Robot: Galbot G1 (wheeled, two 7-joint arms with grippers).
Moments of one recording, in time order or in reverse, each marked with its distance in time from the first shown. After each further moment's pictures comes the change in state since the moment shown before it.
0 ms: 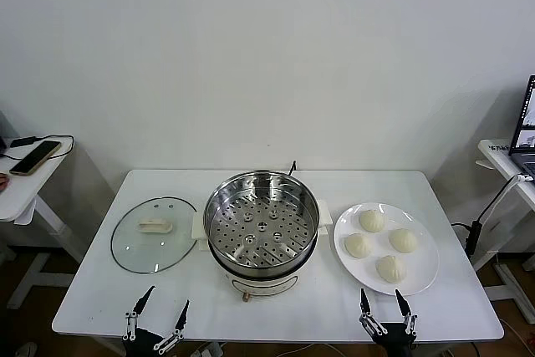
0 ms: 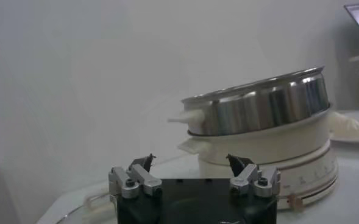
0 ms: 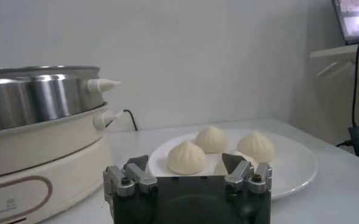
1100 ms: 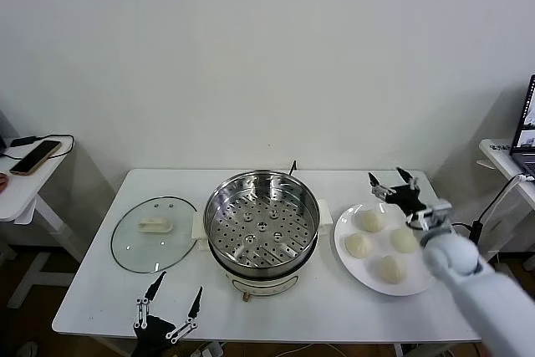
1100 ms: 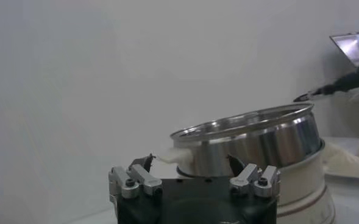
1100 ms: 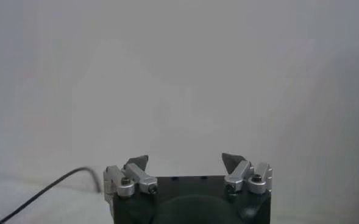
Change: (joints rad) left arm -0.022 0.019 0.062 -0.081 0.027 0.007 -0.046; right arm 1.199 -0.490 -0.562 -0.569 0.348 -0.399 -0.569
